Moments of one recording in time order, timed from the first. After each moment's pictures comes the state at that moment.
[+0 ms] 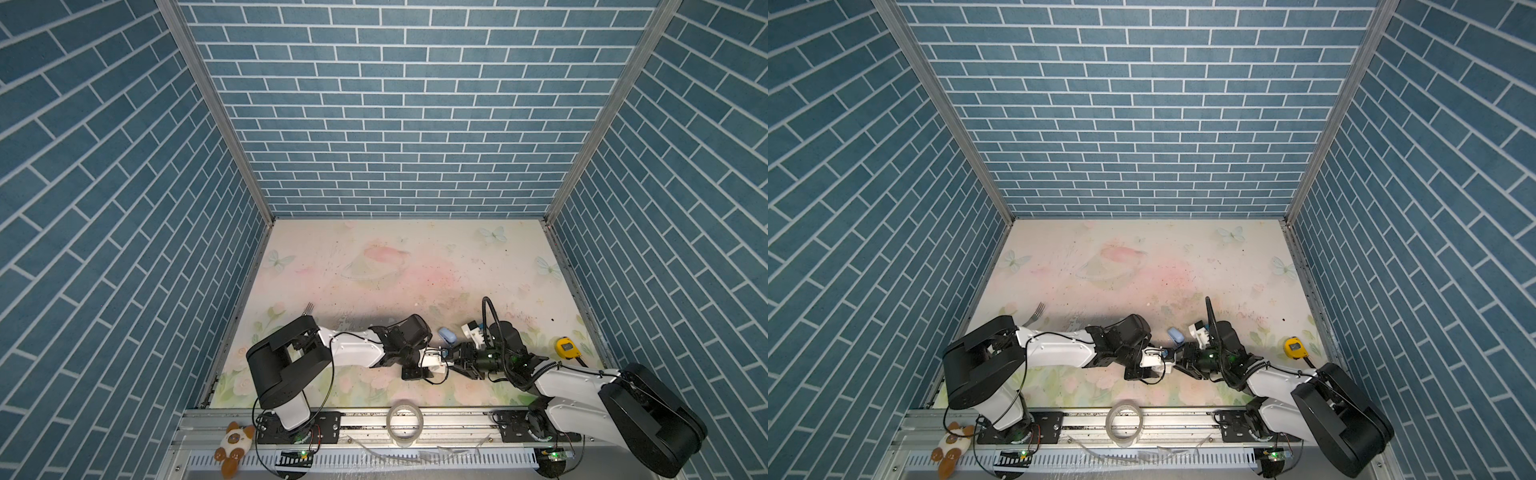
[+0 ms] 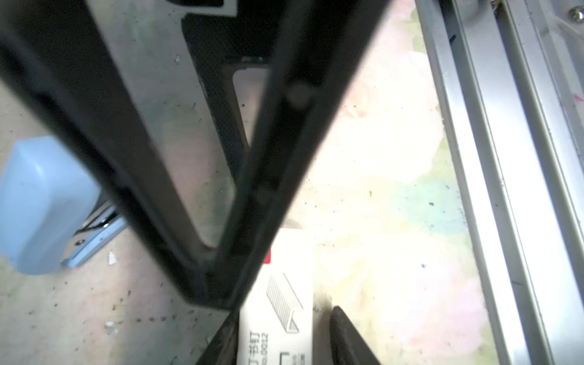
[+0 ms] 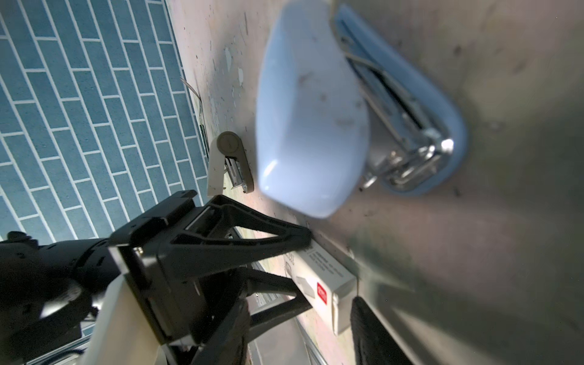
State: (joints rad) left arm -1.03 1.67 0.75 -0.08 0.34 0.53; right arm 0.63 1.17 0.12 0.38 -0.73 1.13
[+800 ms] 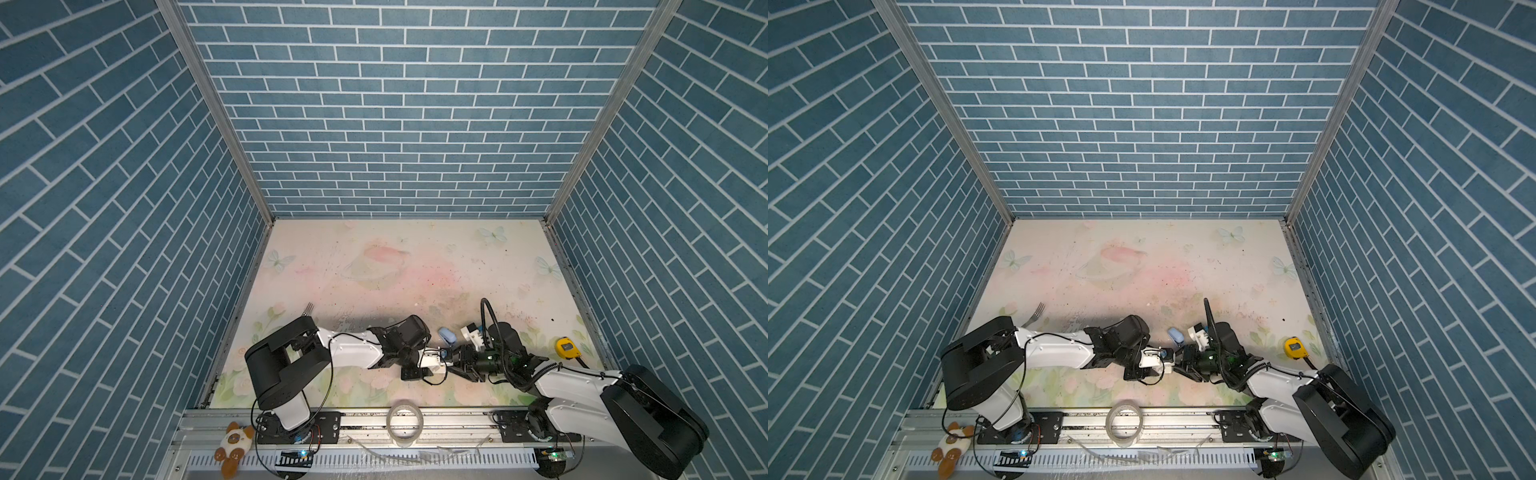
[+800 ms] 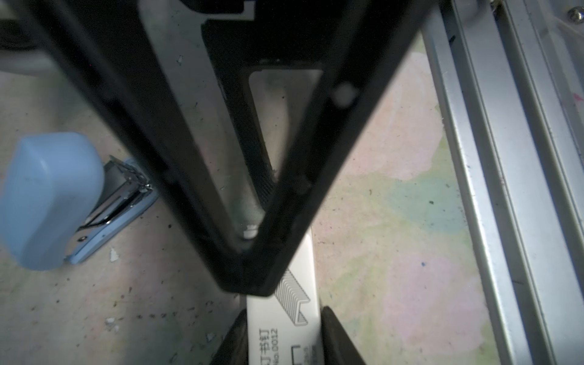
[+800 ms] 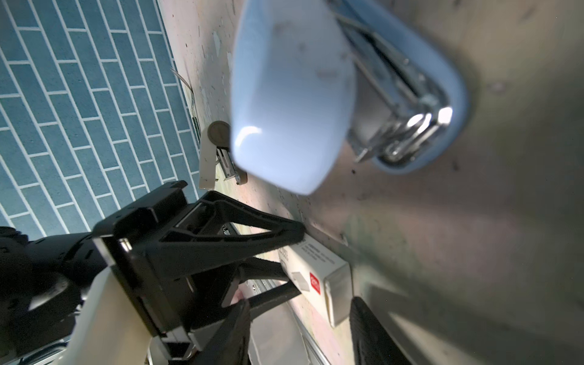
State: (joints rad) left arm -1.03 1.67 0.74 -0.05 0.34 0.53; right arm 0.65 1.17 0.12 0.34 -0.73 1.13
